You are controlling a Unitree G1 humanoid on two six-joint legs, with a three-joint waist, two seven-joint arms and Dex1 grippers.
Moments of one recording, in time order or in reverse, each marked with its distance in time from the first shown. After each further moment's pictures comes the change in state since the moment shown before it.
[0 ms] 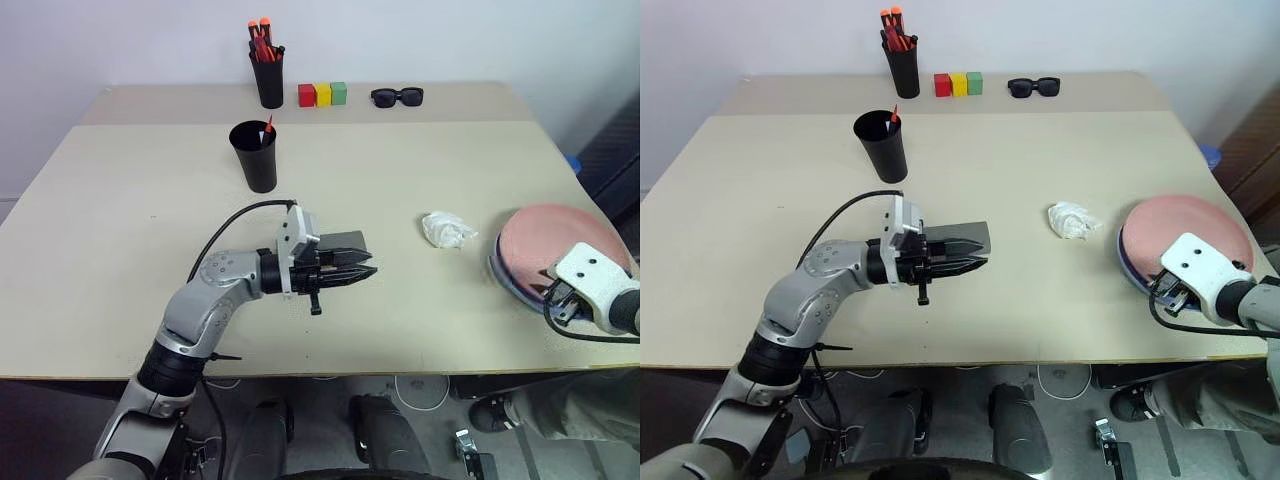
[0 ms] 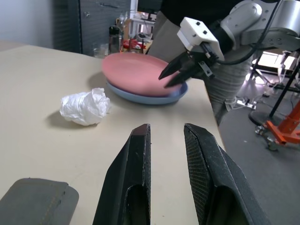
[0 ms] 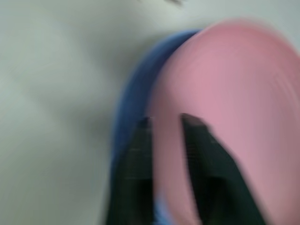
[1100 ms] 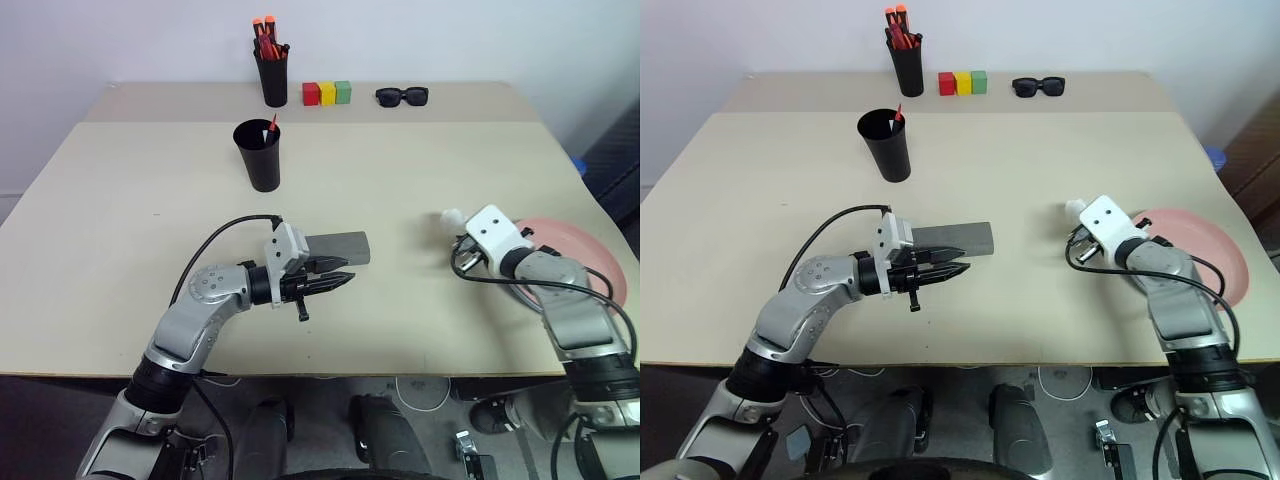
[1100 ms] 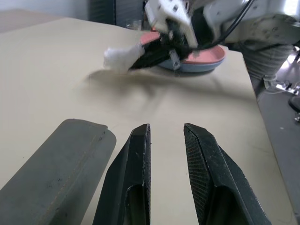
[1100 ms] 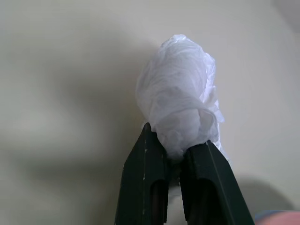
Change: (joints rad) left arm 0.100 0.050 -0.007 -0.010 0.107 -0.078 0.072; right arm -0.459 0.238 0.361 0.274 -0.110 -0.074 -0.318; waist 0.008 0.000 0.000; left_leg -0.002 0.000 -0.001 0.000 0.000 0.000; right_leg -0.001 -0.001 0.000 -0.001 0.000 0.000
